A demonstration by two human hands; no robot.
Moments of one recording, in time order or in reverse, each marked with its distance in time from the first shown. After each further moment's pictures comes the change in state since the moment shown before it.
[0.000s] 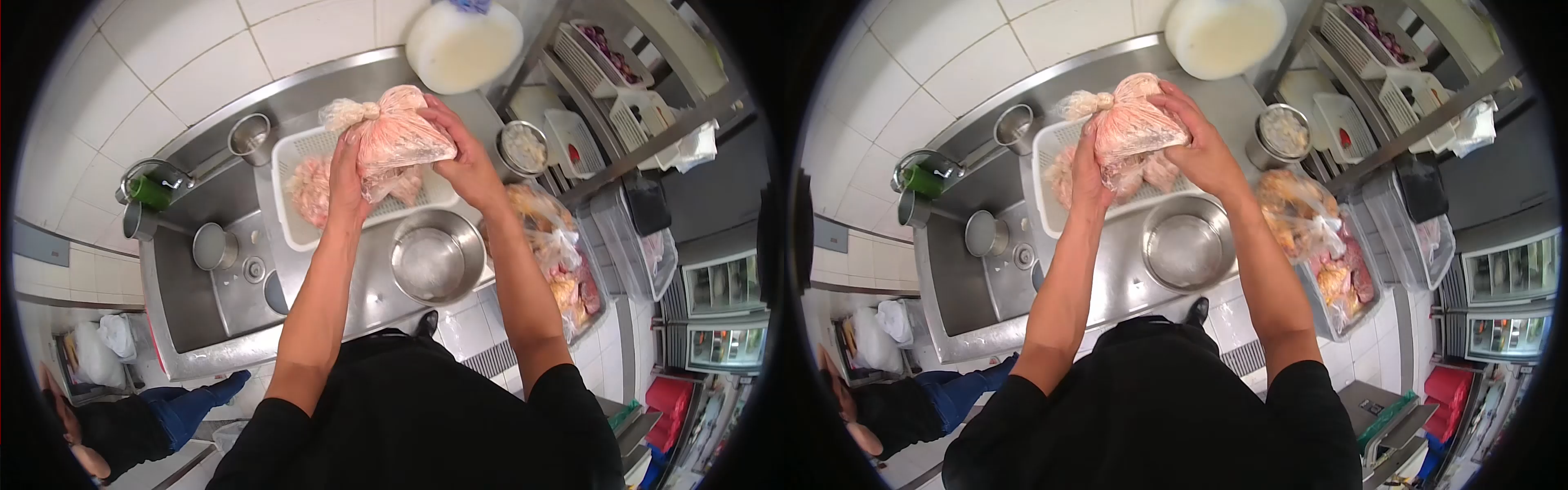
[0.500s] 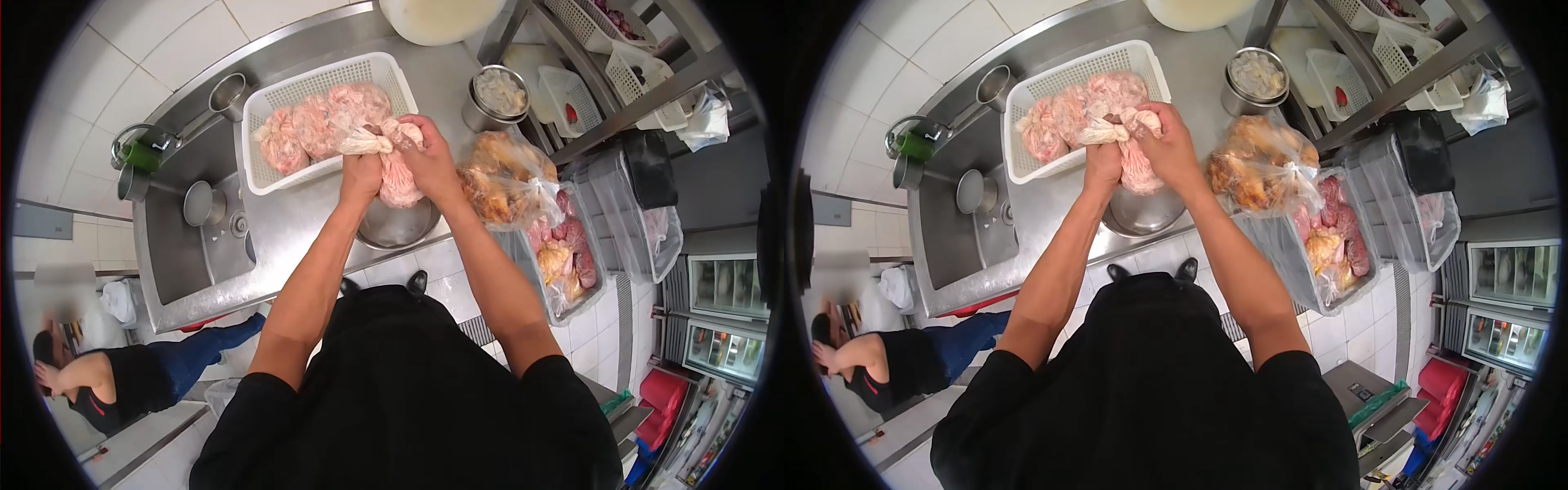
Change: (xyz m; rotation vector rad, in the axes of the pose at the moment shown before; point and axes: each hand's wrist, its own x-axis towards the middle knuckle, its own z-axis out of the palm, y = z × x) left_hand -0.074 -0.118 0.015 0.714 0.180 0.117; right_hand -0.106 0.075 -0.011 0.180 0.240 0.138
